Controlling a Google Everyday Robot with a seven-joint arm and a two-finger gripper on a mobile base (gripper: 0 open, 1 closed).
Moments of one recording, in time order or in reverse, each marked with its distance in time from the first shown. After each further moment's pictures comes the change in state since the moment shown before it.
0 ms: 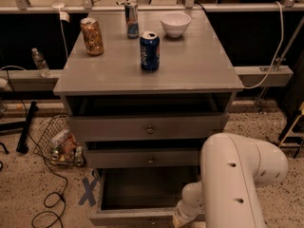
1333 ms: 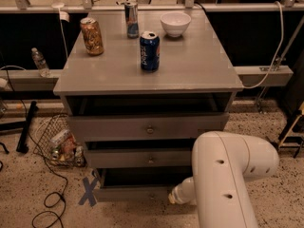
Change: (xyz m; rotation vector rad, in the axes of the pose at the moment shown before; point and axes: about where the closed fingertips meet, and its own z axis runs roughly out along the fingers) arm -0.107 -0.022 -0.017 0.069 -0.316 -0.103
